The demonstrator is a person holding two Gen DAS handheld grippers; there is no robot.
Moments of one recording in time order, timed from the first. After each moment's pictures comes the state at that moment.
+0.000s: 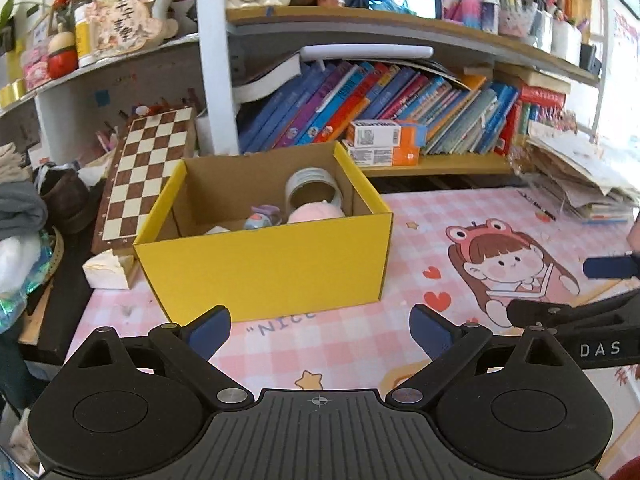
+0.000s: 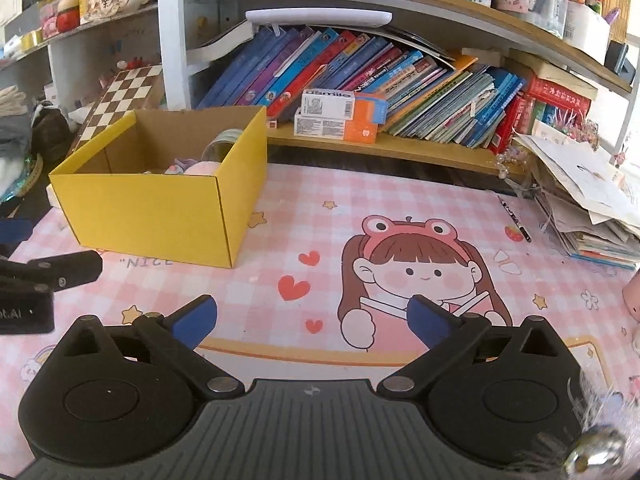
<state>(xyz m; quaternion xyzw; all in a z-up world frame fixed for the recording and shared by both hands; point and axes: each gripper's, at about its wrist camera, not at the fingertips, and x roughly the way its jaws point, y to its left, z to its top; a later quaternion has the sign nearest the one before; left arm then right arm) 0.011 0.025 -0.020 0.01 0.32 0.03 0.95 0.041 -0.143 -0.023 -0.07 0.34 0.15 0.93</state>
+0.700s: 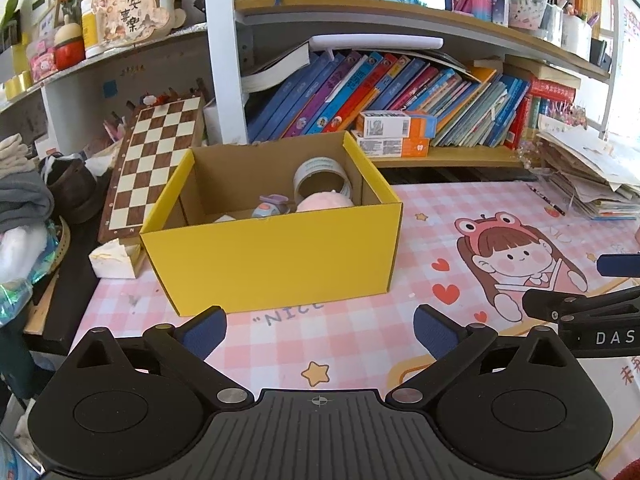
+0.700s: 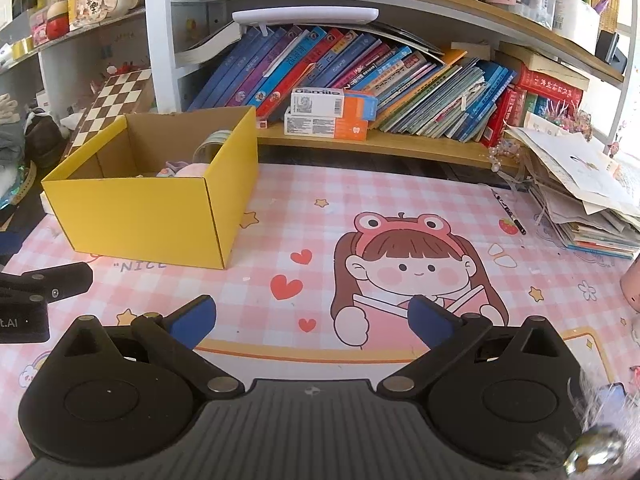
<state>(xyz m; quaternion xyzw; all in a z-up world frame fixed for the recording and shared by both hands) 0.010 0.027 -0.023 0.00 0.34 0.05 0.94 0.041 -0.146 -0.023 -0.06 0.34 0.13 0.93</state>
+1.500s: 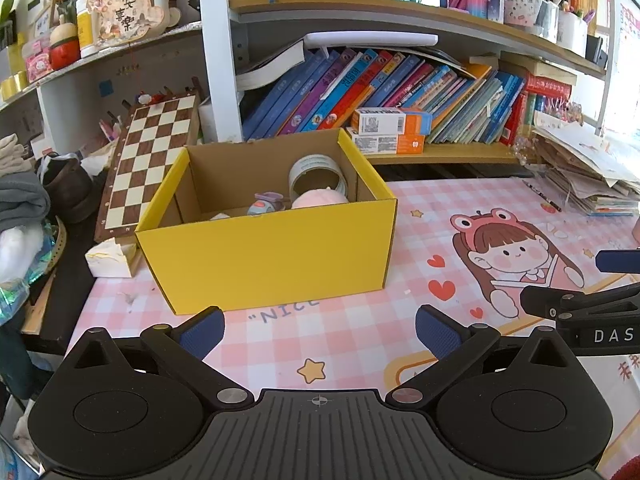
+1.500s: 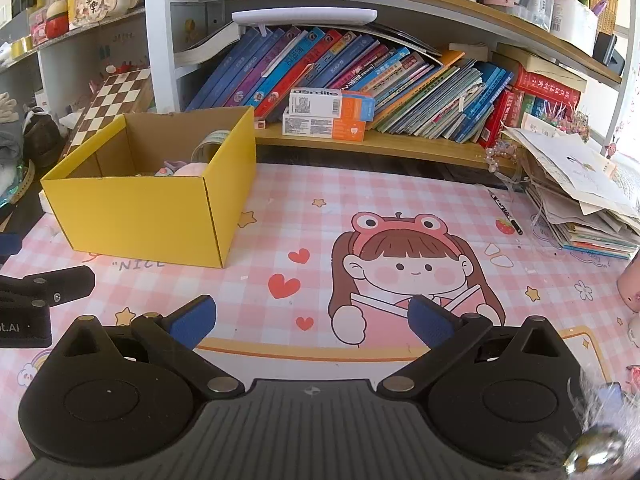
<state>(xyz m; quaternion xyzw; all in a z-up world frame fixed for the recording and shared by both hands) 0.010 0.024 -0.024 0.00 0.34 0.04 0.94 0.039 -0.149 -0.022 -0.06 0.34 0.13 0.93</state>
